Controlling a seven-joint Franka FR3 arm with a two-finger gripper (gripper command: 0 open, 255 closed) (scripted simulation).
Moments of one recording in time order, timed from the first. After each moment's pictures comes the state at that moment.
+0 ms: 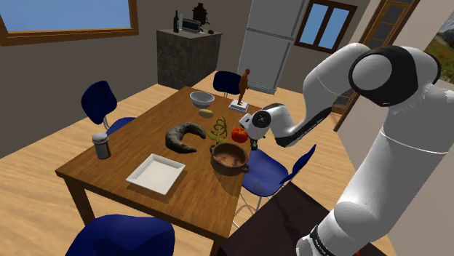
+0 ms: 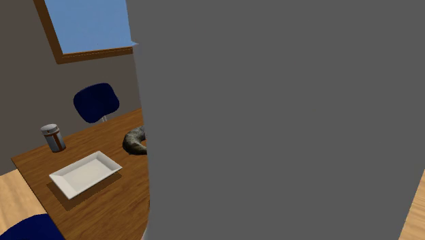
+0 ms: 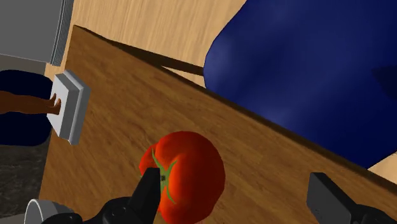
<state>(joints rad) -0.17 0.16 -0.14 -2.42 -1.69 2.71 0.37</state>
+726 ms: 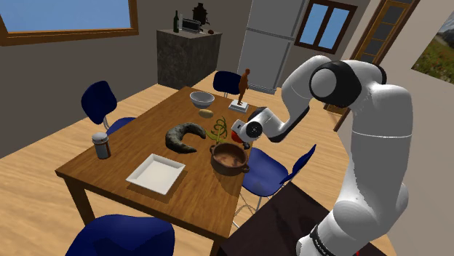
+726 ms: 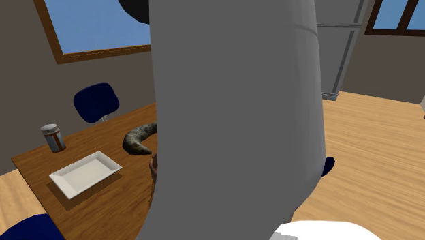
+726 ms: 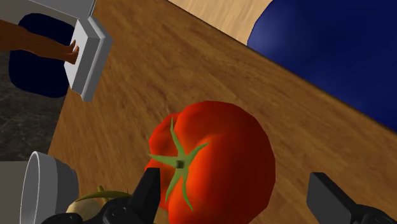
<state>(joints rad) -0.19 0.46 -0.13 -2.14 -2.08 2.73 0.61</state>
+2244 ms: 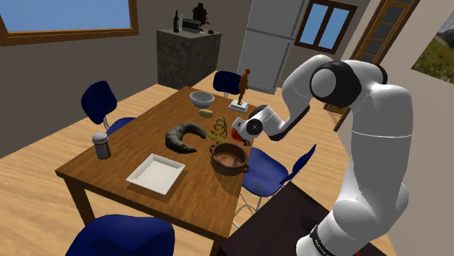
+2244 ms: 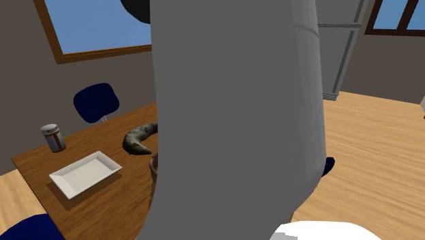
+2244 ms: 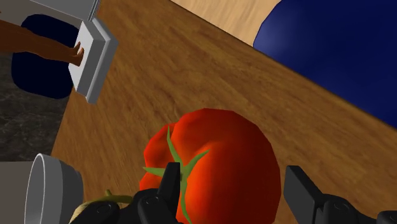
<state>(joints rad) -0.20 0.45 -0.14 -2.12 -2.06 2.75 0.57</state>
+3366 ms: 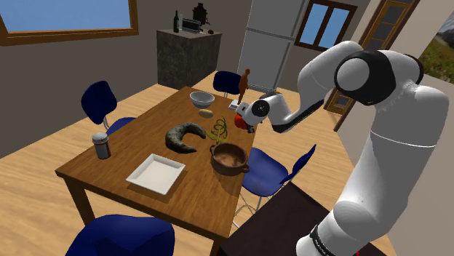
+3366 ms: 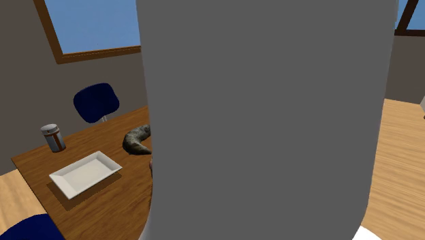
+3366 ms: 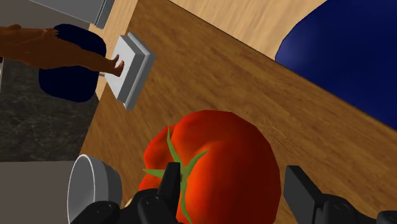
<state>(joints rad) -0.18 0.26 -0.18 -2.19 -1.80 2.80 0.26</state>
